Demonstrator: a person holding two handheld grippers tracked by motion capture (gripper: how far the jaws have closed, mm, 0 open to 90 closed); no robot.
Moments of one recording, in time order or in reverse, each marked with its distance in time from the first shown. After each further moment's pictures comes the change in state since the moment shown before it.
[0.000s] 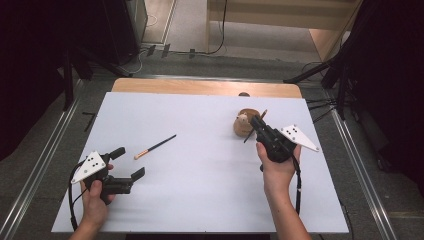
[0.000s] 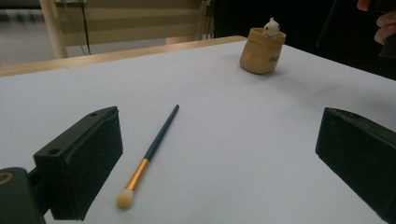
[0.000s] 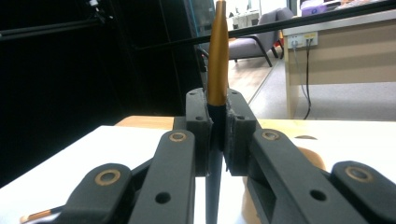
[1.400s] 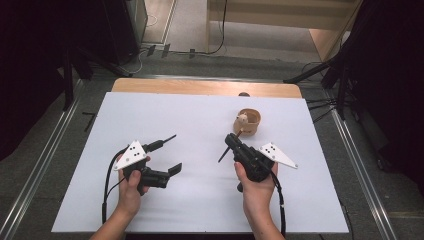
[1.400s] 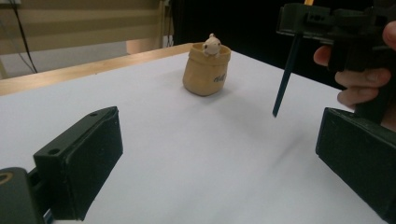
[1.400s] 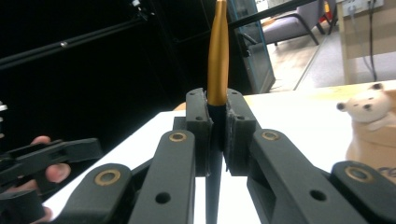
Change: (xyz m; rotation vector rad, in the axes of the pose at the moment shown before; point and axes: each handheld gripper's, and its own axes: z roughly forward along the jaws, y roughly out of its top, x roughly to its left) left arm -0.053 0.033 0.064 0.015 -0.141 0.028; right arm 0.055 -0.038 -0.008 0.036 0.154 0.131
